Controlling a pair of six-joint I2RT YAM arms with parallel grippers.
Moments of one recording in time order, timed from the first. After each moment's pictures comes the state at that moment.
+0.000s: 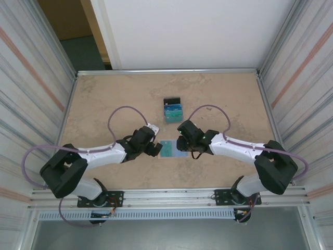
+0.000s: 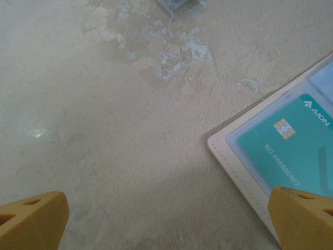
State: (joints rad) left arm -0.81 1.44 0.62 -0.06 -0.29 -0.10; right arm 0.84 1.44 0.81 -0.40 0.06 0.80
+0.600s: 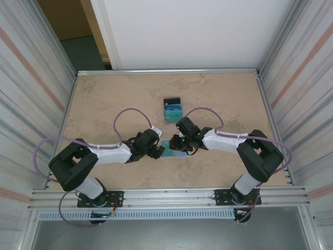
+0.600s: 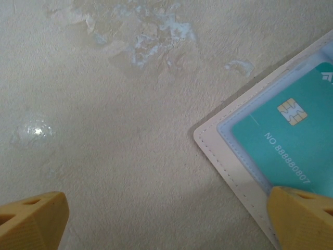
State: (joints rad) left arm -0.85 1.53 0.62 0.00 -0.30 -0.10; right arm 0.77 1.61 0.82 -0.22 -0.23 0.84
